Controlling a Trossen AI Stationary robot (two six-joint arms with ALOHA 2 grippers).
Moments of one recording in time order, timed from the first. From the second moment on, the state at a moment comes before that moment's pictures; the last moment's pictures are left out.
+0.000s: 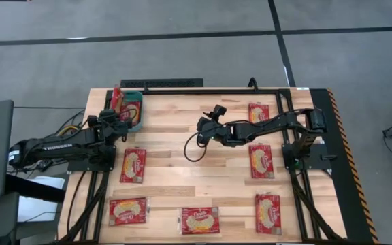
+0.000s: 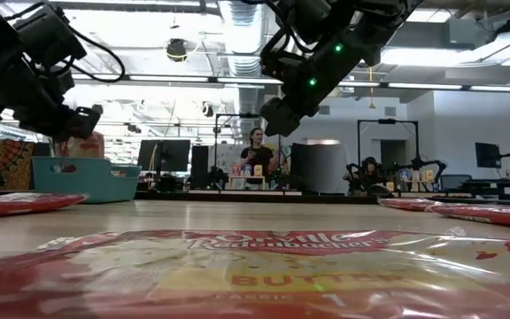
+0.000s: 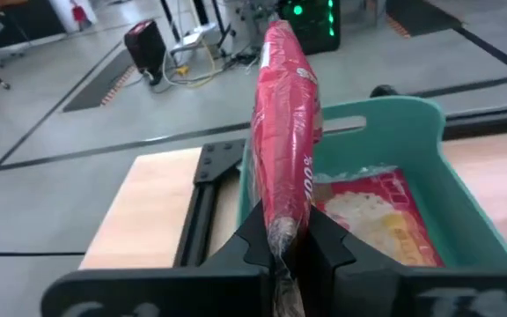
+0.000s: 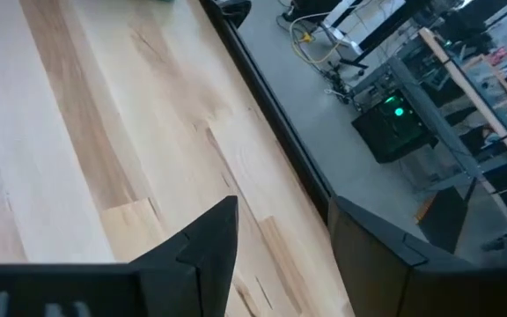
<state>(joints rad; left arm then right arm) 0.30 0.51 0.24 -0.51 -1.22 -0.59 -0.05 1.78 1.09 0.05 0.79 -0.15</state>
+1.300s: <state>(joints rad) 0.38 0.63 0.24 -0.57 -1.18 -0.82 -0.06 1.78 1.09 -0.01 0.76 -0.13</state>
